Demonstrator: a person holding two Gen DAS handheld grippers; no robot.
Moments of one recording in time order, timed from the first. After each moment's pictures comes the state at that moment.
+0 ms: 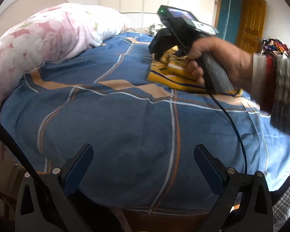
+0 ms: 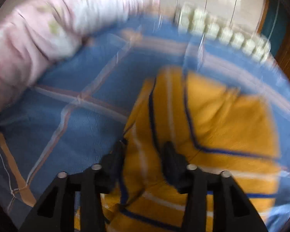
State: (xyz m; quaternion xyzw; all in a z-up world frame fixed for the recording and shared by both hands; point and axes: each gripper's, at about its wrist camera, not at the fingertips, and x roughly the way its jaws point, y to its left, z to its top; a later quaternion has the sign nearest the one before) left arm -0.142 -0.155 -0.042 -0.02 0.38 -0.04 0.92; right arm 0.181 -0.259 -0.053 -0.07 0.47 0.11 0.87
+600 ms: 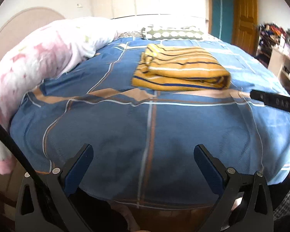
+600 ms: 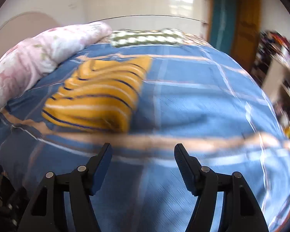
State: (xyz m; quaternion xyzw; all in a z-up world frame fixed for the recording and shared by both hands) left arm -0.159 -0.207 -0.026 0.06 0.38 -0.03 0.92; right arm -0.071 -0.464 -0.041 0.03 0.39 -0.02 0.92
